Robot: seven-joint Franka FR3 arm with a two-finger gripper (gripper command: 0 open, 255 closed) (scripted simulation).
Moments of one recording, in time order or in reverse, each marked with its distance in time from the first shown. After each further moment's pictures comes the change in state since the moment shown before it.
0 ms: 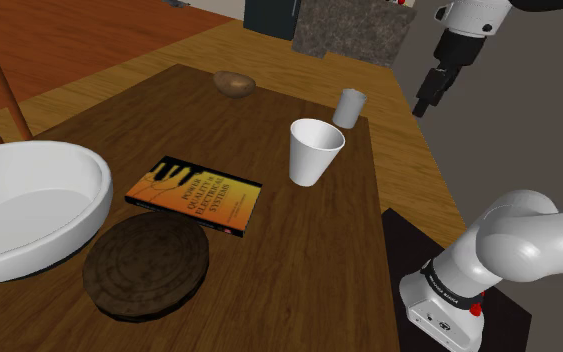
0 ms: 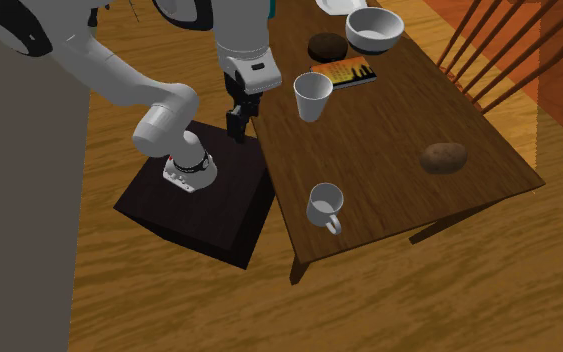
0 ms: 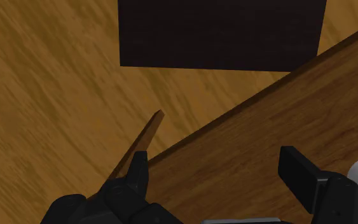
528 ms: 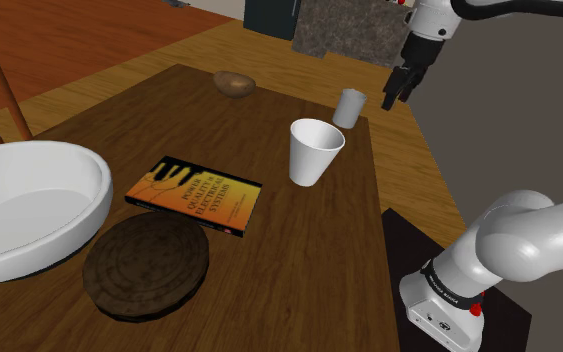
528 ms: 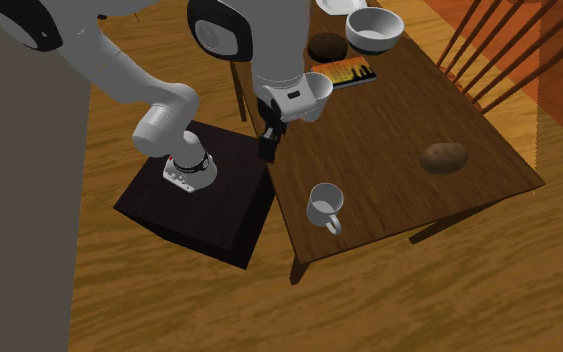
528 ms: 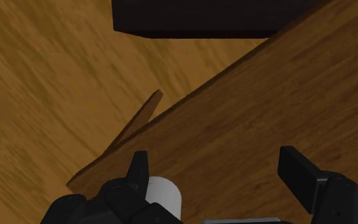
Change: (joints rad) arm -0.006 0.188 -0.030 0.047 0.008 0.181 0.010
